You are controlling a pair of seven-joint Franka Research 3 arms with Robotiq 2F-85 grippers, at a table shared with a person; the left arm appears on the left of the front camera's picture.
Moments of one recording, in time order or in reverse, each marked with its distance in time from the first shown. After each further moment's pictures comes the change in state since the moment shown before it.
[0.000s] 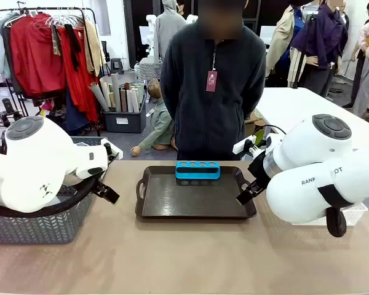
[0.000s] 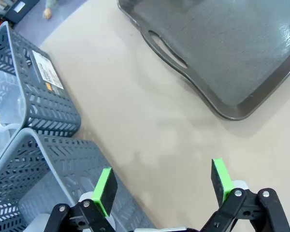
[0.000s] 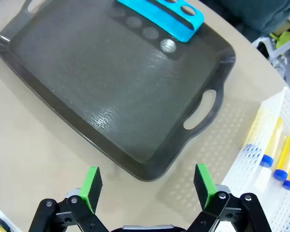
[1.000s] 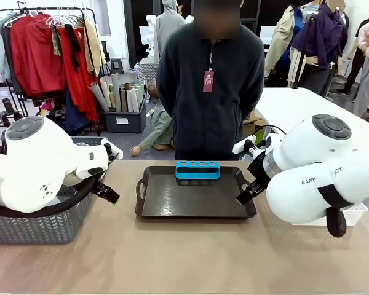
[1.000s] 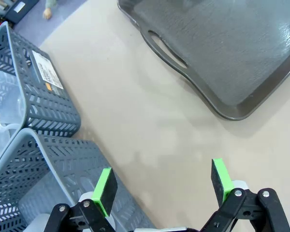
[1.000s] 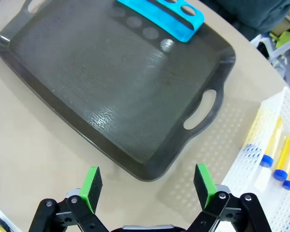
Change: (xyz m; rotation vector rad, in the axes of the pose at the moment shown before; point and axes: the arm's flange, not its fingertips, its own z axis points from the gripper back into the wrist) left arm 0.000 0.000 0.000 0.000 0.000 -0.001; right arm 0.000 0.000 0.000 0.000 0.000 0.001
